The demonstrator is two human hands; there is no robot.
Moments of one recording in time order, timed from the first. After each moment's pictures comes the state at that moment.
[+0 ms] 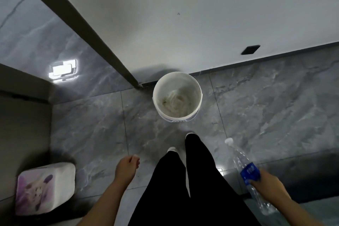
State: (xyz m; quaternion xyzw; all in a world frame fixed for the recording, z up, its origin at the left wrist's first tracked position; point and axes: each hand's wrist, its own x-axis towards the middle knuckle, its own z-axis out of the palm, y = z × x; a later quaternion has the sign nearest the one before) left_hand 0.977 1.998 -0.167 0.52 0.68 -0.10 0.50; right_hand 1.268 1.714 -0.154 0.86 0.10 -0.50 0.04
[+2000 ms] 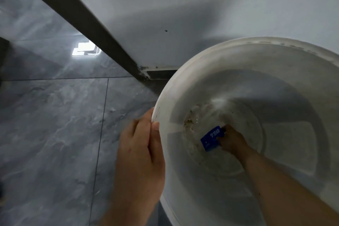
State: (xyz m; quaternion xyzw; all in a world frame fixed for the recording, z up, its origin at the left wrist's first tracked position) left_hand 1.145 2.173 -0.568 0.74 0.61 0.15 0.25; right_hand 1.319 2.118 -0.764 0.80 0.22 -0.55 -0.06
